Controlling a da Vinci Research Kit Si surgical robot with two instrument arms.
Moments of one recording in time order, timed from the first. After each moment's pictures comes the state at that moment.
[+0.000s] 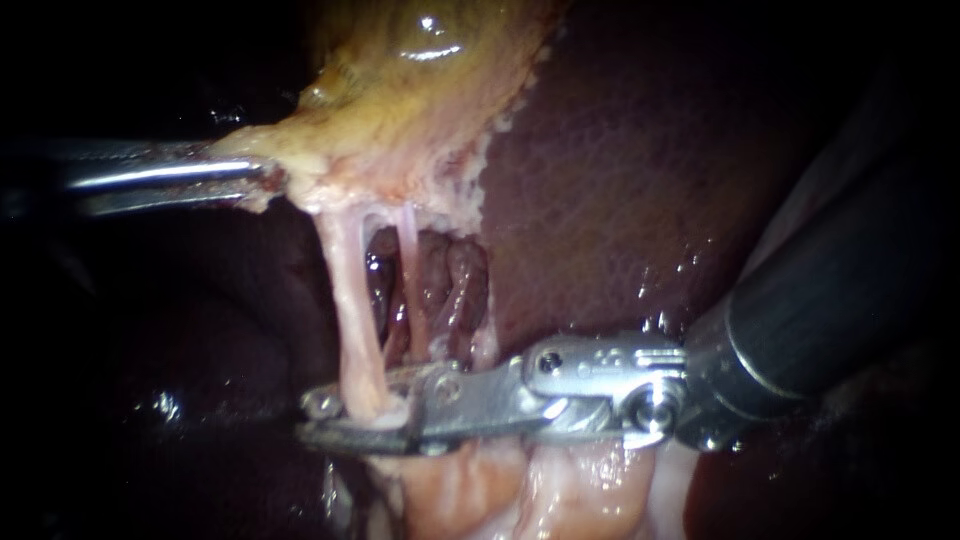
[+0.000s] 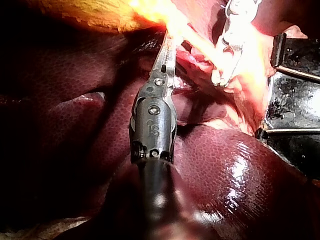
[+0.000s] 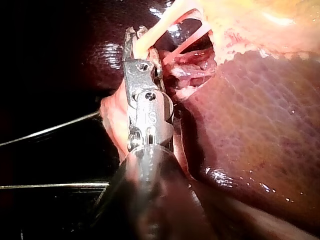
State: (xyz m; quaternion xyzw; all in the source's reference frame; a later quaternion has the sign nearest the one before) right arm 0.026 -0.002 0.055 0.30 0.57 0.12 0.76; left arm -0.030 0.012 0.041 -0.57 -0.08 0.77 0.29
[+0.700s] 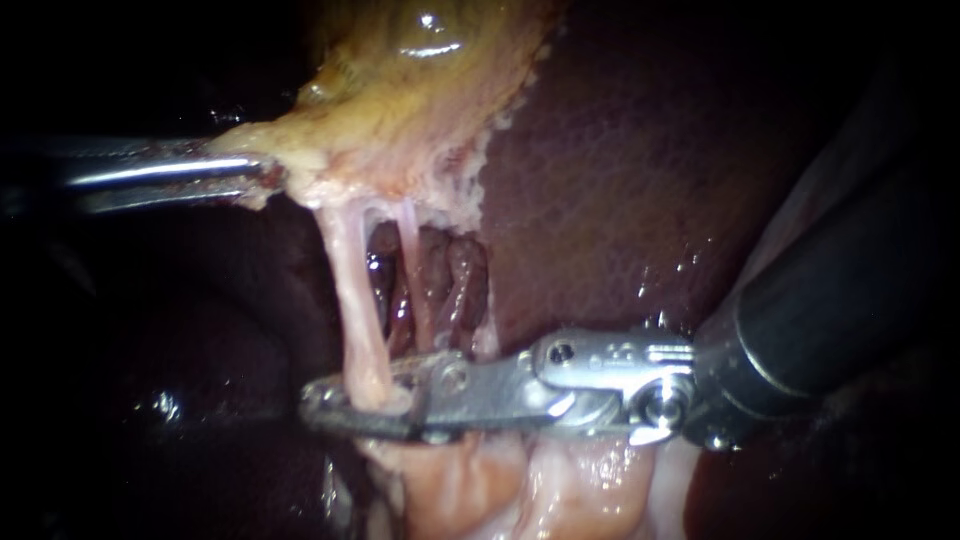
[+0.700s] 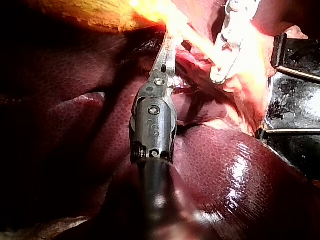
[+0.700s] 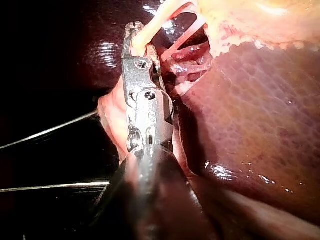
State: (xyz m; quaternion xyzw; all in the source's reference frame) right arm 0.025 -0.002 0.055 0.32 0.55 0.13 0.76; left arm -0.030 0.012 0.040 -0.57 -0.08 0.77 0.29
